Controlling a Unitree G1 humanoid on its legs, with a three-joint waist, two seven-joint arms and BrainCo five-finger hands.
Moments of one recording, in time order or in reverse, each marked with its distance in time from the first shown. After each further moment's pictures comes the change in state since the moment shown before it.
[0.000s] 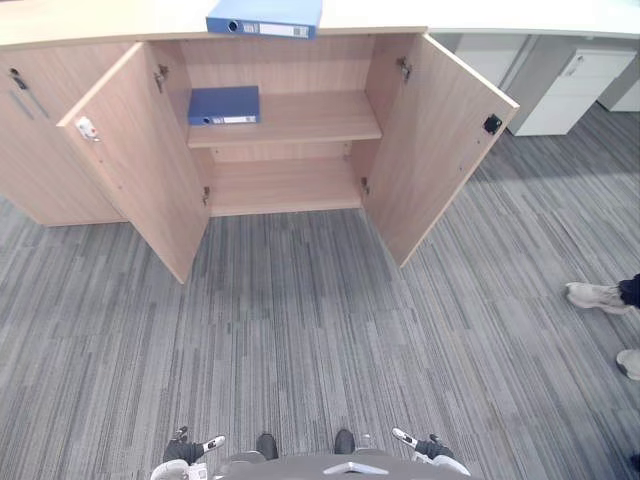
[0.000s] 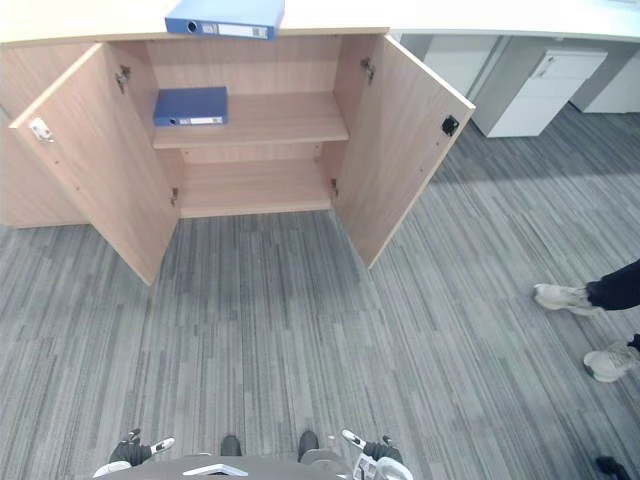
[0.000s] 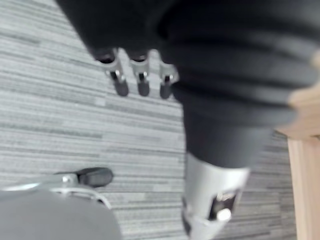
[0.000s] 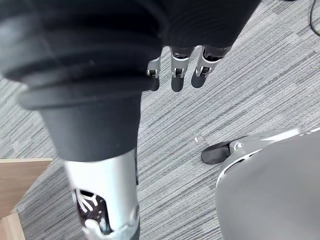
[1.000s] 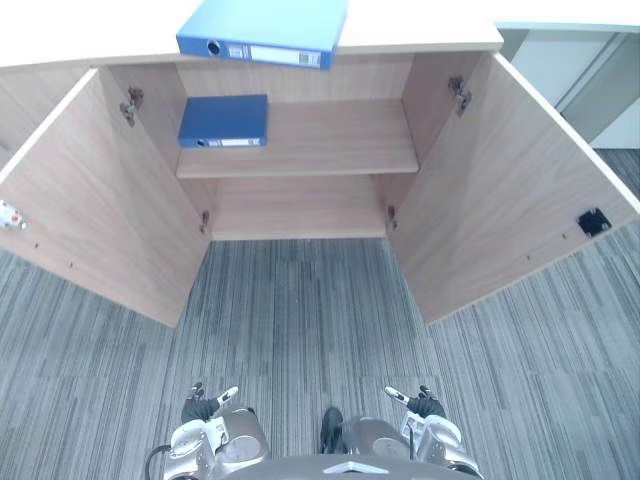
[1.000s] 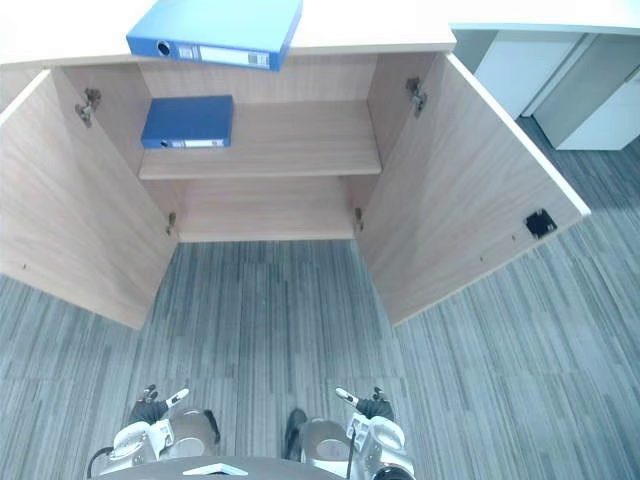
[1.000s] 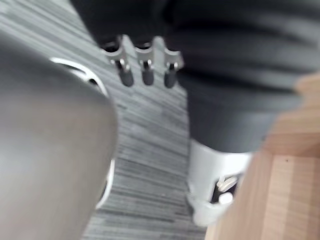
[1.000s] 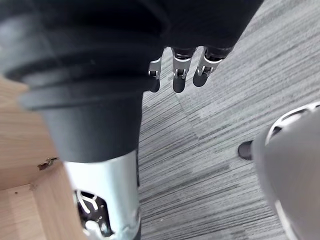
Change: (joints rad) left arm -0.086 -0.127 0.137 -0.127 -0.059 -0.022 -0.001; right arm -0.053 0.034 0.038 -0.152 0.034 -0.008 -0.004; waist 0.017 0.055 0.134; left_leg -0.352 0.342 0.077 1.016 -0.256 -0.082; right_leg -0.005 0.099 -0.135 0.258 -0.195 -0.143
